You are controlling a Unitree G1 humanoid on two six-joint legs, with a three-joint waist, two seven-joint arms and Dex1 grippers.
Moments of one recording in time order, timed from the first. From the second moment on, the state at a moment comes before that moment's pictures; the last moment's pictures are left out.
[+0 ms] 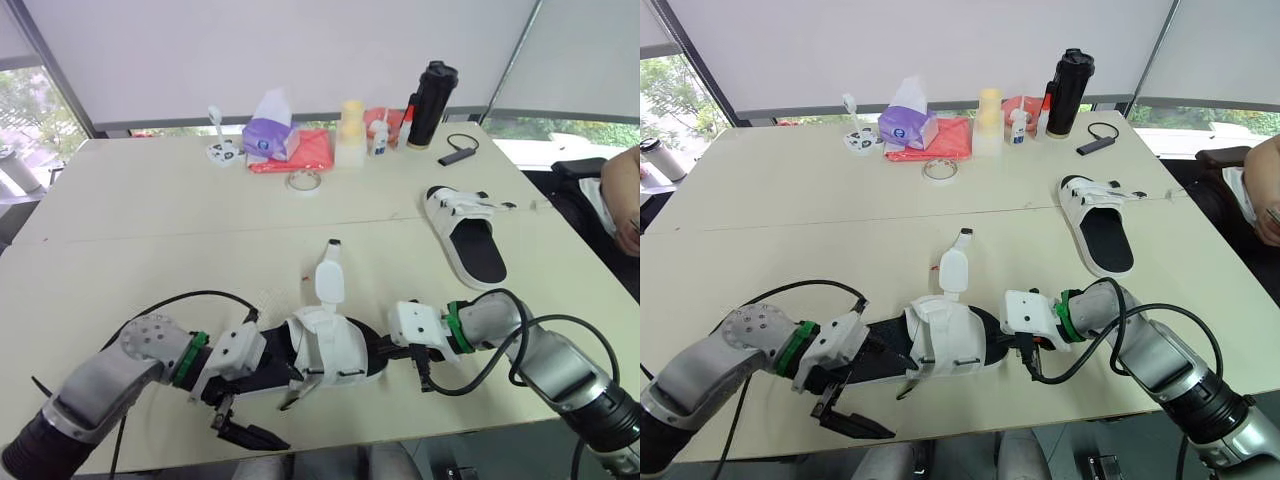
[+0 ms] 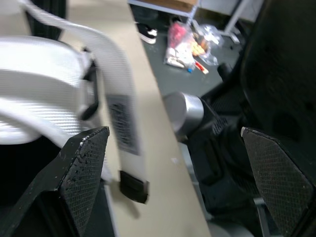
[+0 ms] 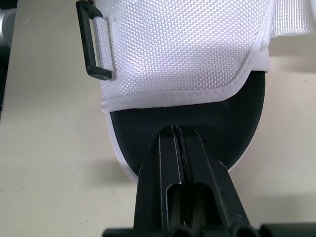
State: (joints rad) left arm -0.12 0.89 -0.22 -0.49 -0.51 0.42 -1.38; right arm -0.32 -0.88 0.38 -0.36 0.14 0.41 1.11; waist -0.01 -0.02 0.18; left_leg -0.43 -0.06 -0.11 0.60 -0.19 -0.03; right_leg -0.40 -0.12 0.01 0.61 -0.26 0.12
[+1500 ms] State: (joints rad) left arm -0.27 0.71 -0.23 -0.46 -0.49 0.54 -1.15; right arm -0.31 -0.87 0.37 -0.37 0.14 0.41 1.09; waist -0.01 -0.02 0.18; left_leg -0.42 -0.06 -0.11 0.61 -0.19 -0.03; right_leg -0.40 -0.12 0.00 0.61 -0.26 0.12
